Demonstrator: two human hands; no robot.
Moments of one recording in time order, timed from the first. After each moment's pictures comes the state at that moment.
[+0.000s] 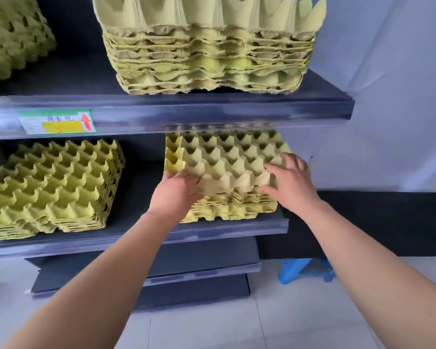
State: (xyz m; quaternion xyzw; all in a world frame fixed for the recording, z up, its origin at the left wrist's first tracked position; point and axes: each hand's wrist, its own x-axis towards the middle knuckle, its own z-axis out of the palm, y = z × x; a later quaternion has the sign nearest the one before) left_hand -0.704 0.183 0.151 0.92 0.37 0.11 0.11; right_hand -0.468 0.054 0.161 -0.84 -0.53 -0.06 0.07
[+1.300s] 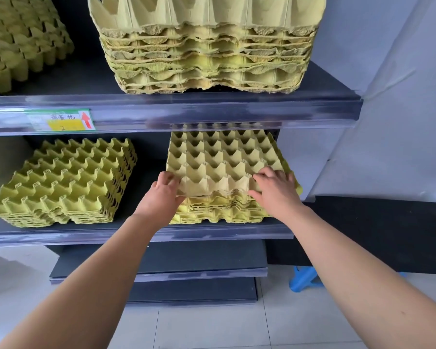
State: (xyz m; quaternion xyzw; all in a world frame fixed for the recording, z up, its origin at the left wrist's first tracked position) left_hand -0.719 0.191 0.132 0.88 0.45 0.08 0.13; right_hand -0.472 0.081 0.132 -0.80 -0.60 -0.04 0.02
